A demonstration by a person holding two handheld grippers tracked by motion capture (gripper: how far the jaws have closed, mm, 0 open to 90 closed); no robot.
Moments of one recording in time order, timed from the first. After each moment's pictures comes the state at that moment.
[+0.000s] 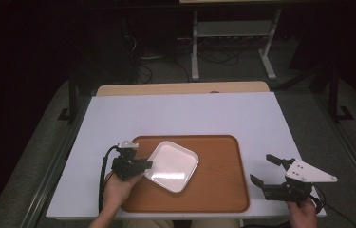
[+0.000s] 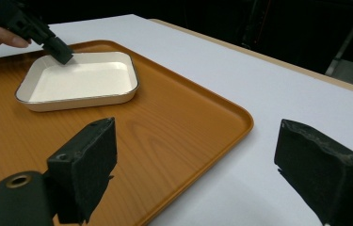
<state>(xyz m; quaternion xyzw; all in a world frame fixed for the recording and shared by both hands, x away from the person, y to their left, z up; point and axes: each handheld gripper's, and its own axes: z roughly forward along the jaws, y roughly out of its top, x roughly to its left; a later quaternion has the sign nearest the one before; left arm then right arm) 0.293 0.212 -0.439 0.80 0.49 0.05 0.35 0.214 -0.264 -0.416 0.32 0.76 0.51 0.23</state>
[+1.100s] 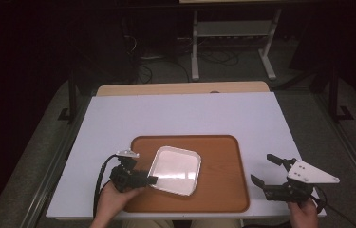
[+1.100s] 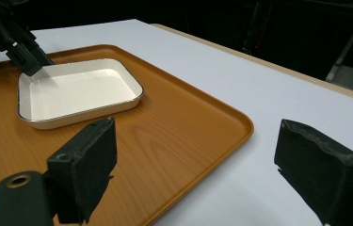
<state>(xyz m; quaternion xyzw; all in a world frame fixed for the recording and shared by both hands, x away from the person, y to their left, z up) 0.268 0.211 -0.435 0.81 0.45 -0.05 0.36 0.212 -0.265 -0.414 0.31 0.76 0.52 0.23</state>
